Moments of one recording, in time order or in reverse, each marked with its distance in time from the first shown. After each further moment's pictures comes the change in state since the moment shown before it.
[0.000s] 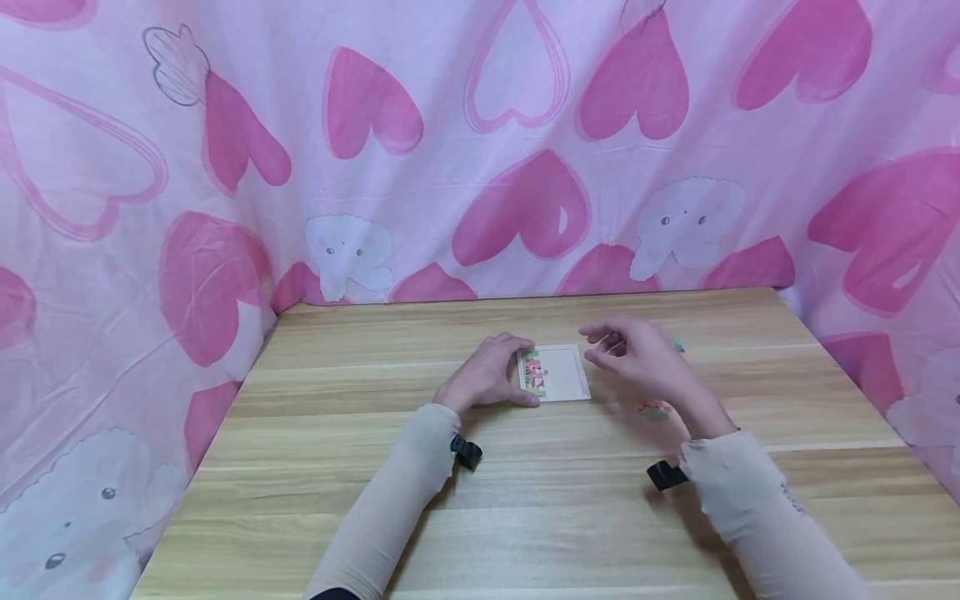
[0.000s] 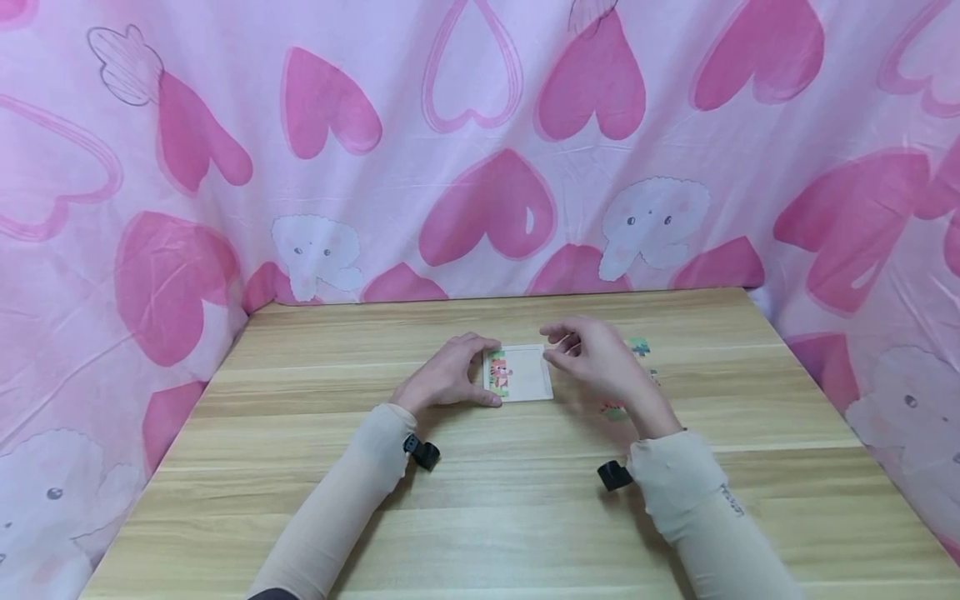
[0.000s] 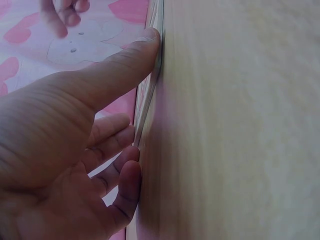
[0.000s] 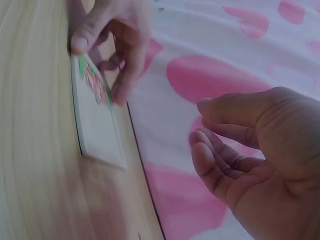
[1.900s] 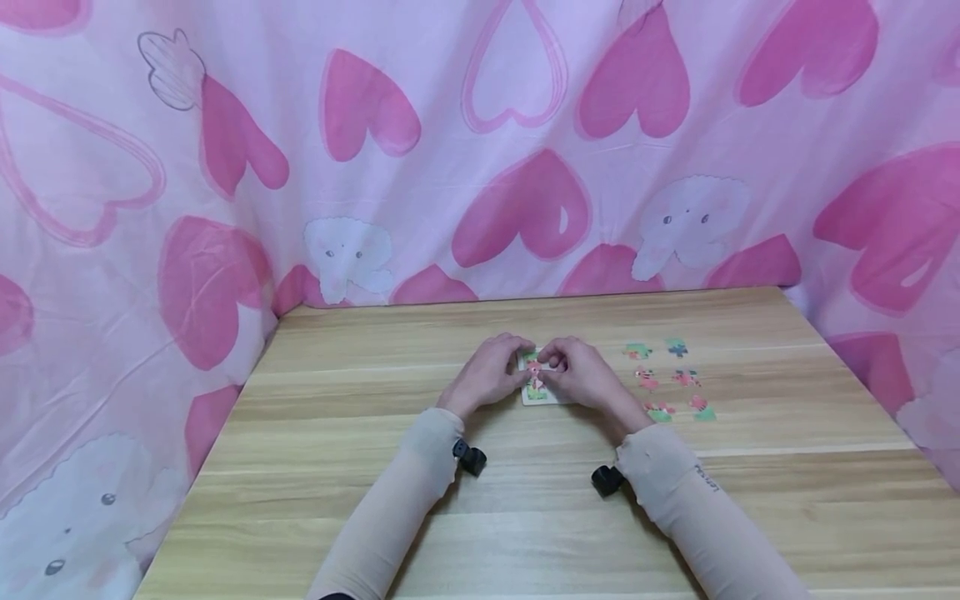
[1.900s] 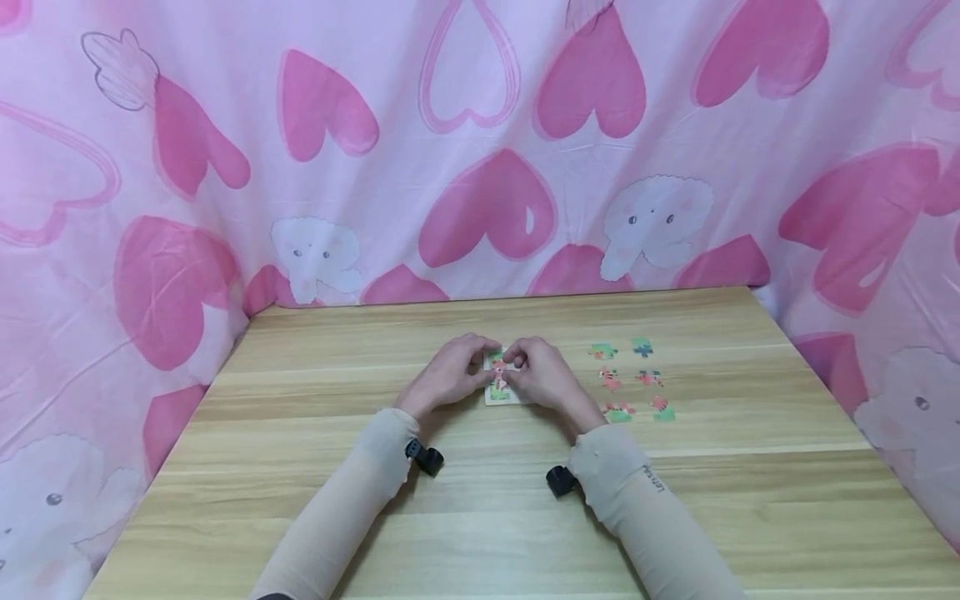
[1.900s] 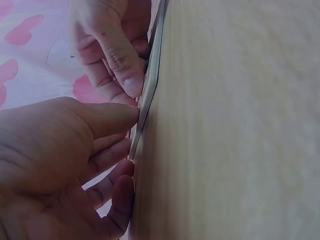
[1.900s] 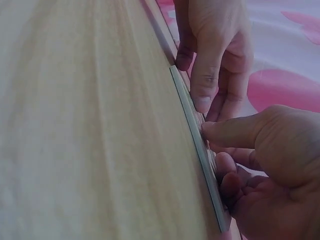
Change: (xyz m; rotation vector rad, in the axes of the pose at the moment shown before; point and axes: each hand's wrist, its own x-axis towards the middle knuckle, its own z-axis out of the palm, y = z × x) left_hand 0.006 0.001 0.007 -0.018 0.093 -0.025; right_hand 0.039 0.016 0.091 0.057 -0.068 0.113
